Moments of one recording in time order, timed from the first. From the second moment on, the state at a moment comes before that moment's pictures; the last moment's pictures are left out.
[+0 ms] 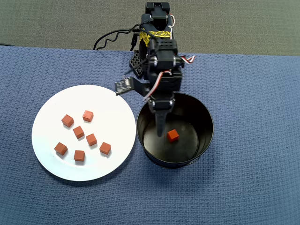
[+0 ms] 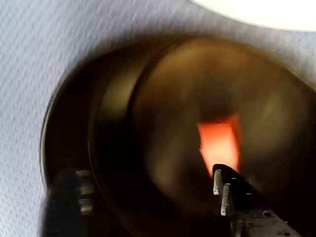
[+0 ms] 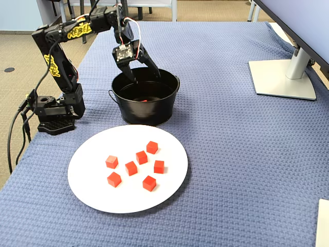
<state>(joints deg) -2.6 103.3 87.8 83.2 -8.9</state>
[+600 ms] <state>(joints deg) 39.5 90.7 97.0 74.7 -29.0</state>
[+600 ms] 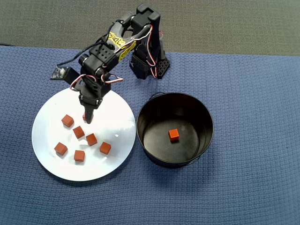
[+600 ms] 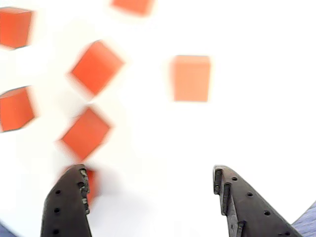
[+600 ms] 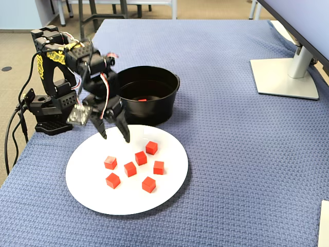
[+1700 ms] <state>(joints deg) 47.0 75.9 98.3 65.4 -35.6</state>
